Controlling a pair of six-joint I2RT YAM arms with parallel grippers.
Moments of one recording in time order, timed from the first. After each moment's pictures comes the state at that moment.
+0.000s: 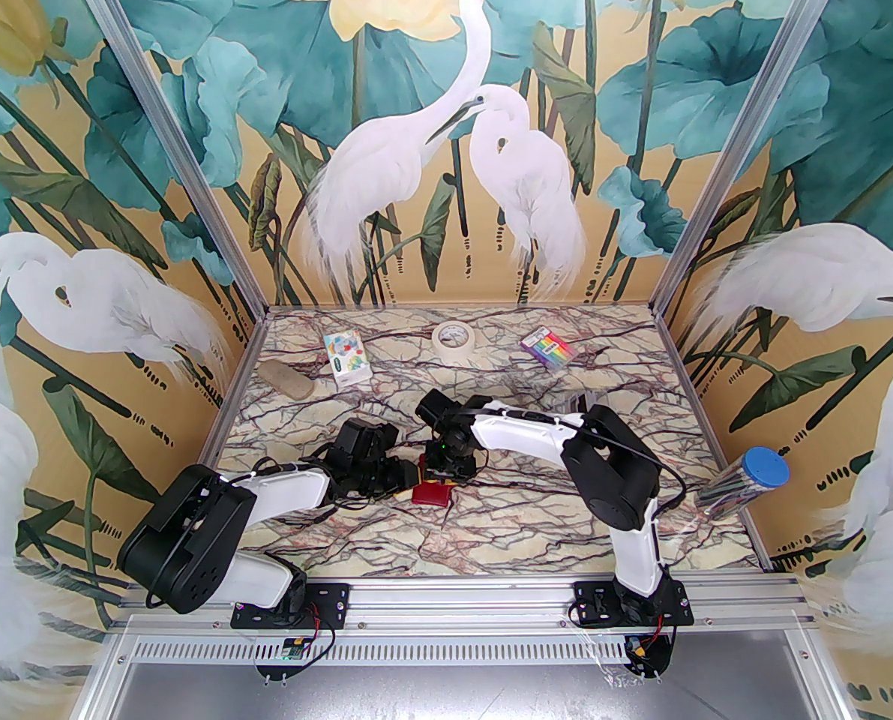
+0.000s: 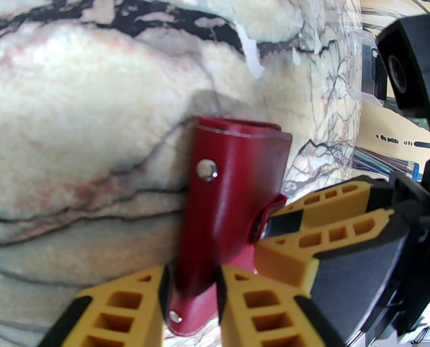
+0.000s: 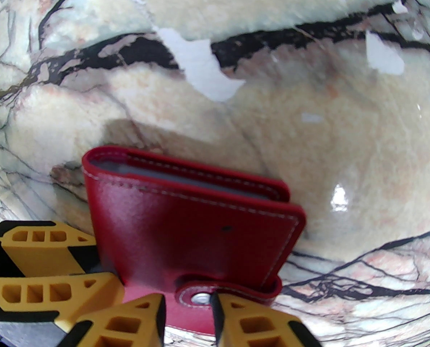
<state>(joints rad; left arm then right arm) -0.45 1.45 0.44 0.05 0.57 -0.75 0.90 2.01 1.40 -0.75 -0.27 0.91</state>
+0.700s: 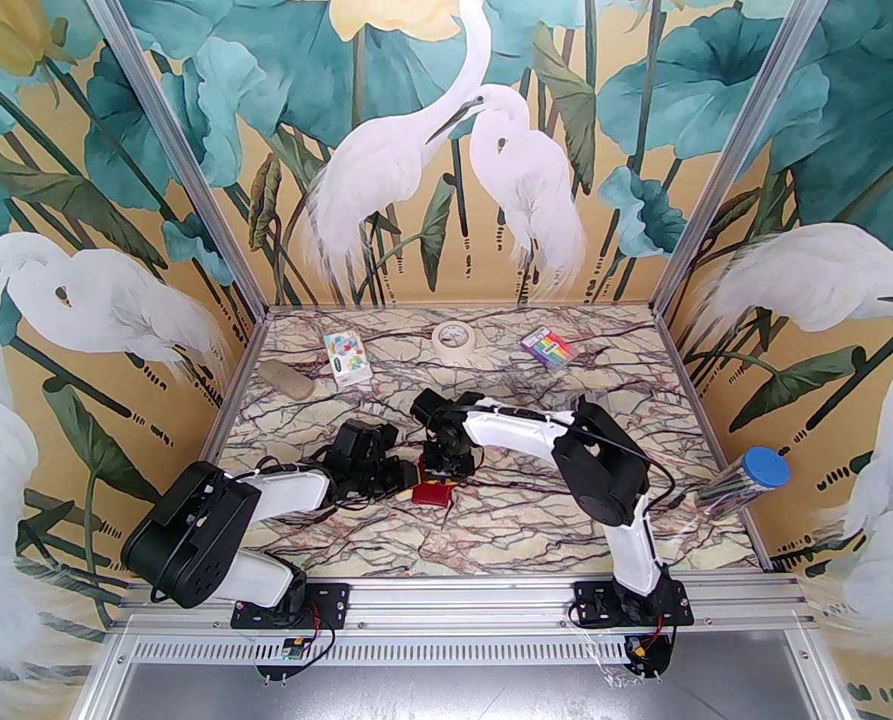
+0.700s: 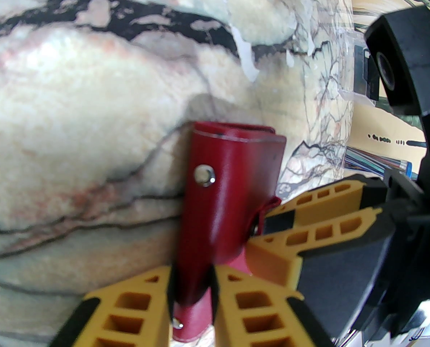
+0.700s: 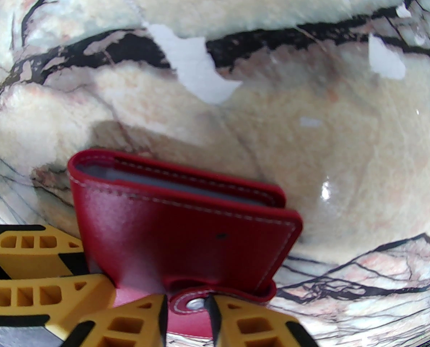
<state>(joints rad) -0.44 1.47 0.42 0.12 0.60 -0.77 0.90 2.05 1.46 -0.82 -0.25 0.88</state>
